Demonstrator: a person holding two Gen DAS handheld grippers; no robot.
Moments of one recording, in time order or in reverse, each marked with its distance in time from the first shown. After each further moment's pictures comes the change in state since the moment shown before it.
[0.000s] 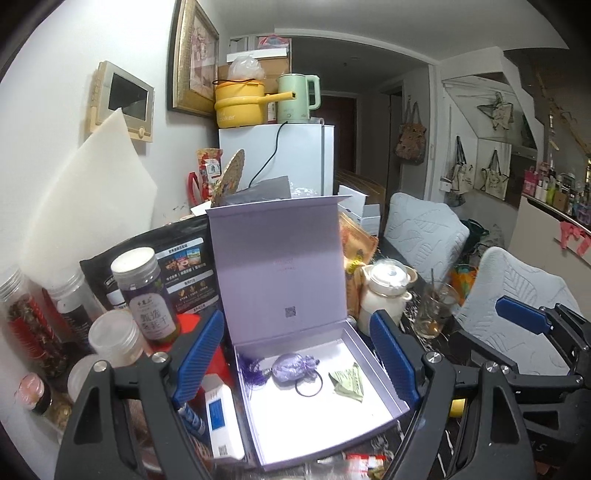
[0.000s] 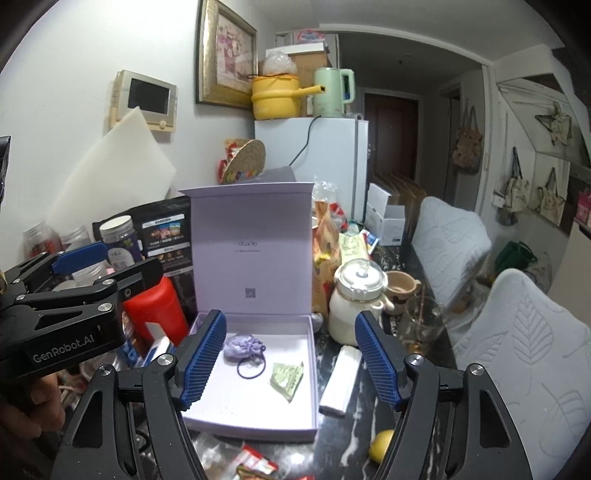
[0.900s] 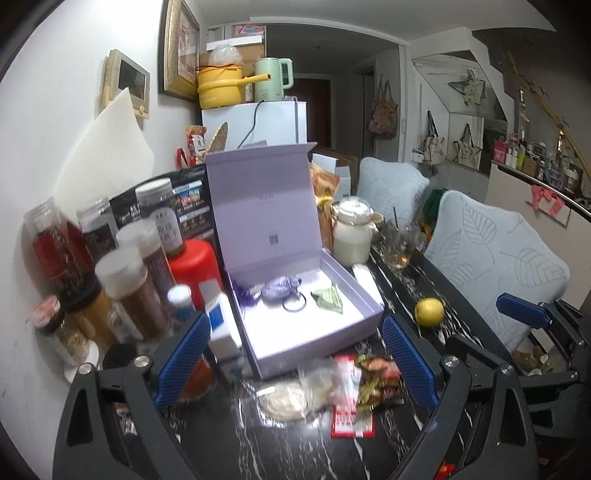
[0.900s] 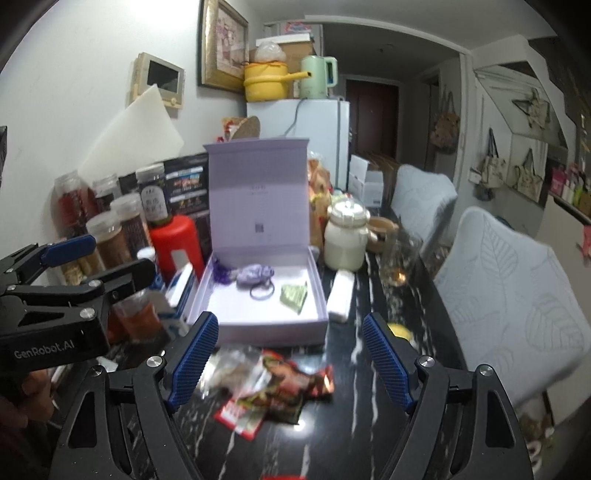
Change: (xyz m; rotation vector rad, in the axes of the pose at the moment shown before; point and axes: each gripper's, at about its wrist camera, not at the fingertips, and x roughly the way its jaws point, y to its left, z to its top) left arm -0.091 0.003 -0.098 0.060 0.073 -0.084; right arm -0.092 0.044 -0.103 0.040 0.070 -0.071
